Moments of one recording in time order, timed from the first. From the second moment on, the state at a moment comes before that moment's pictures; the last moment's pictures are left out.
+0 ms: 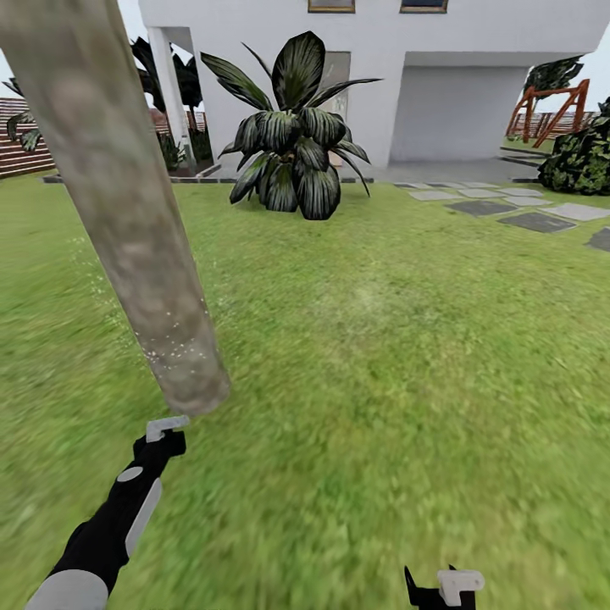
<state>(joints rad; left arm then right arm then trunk) -0.50 0.09 0.08 -0.90 0.11 0.13 0.12 -0.40 -0.05 -0.52 -0.03 0.52 -0.71 0.02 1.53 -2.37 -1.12</state>
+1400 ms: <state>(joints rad) -0.60 0.20 0.16 -1.52 0.12 0.72 0.07 -0.40 -0.05 -0.52 -0.03 0.52 -0.71 0.02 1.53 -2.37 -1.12</state>
